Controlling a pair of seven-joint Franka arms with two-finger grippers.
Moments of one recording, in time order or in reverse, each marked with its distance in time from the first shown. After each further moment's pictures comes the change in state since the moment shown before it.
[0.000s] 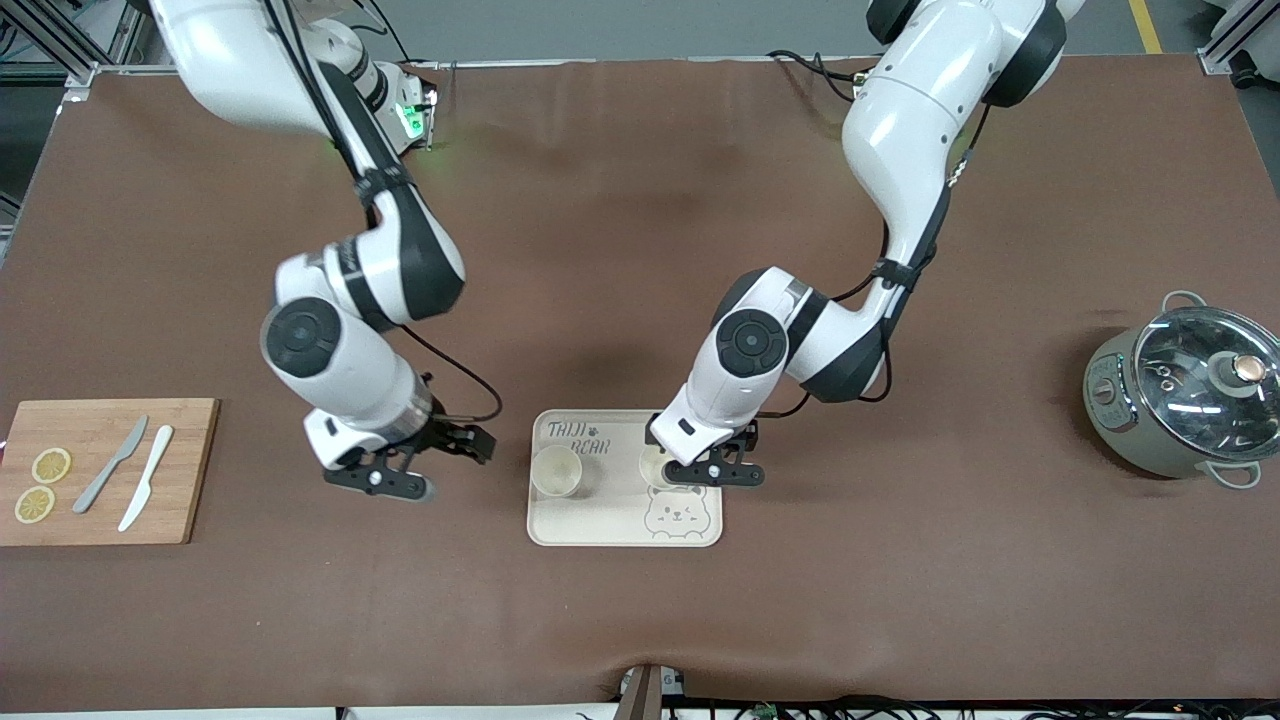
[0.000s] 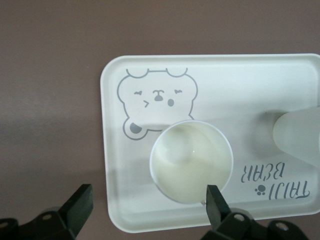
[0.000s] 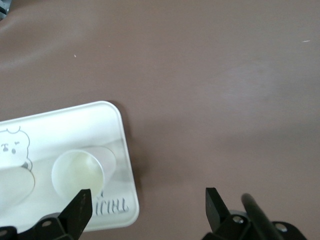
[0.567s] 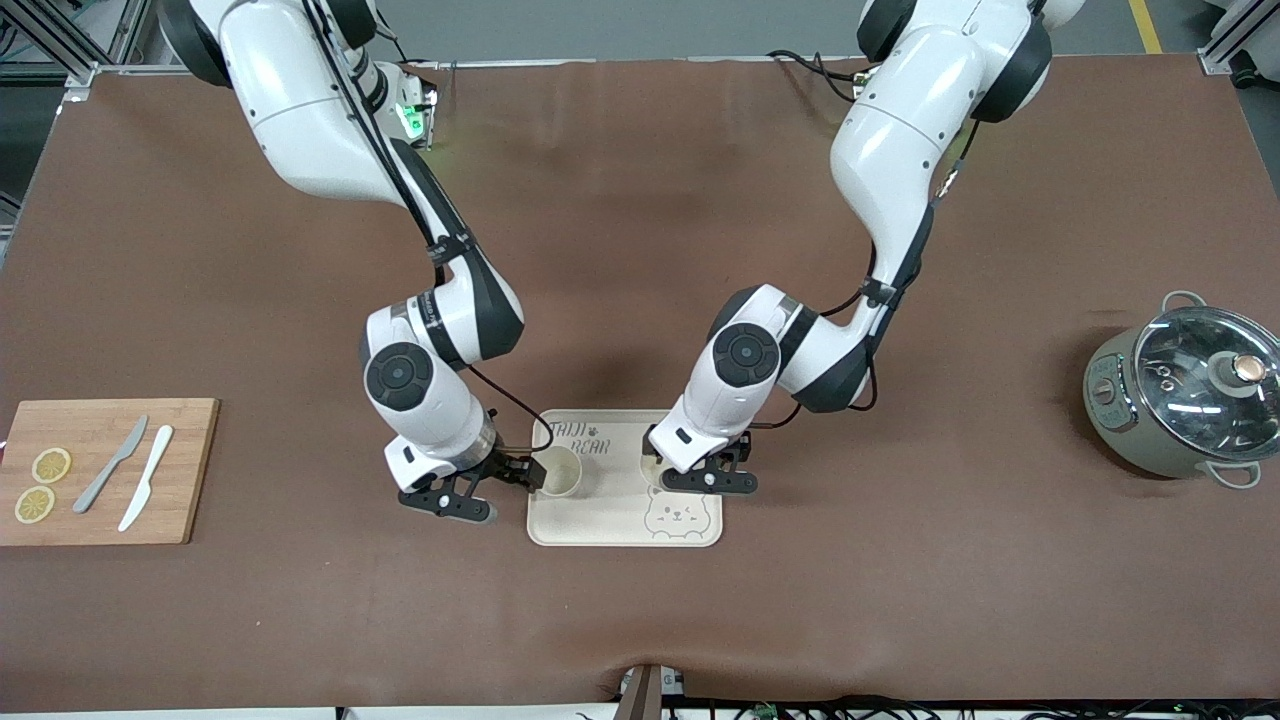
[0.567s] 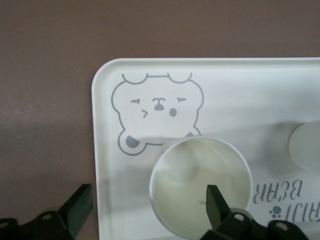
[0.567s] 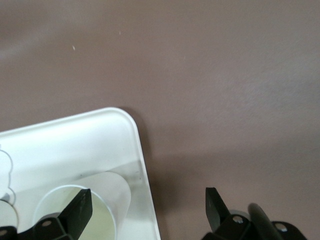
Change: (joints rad) left arm -0.005 0.051 0.022 0.002 0.000 0.080 0.001; right arm 0.046 0.173 0.000 0.053 0.000 0.150 0.057
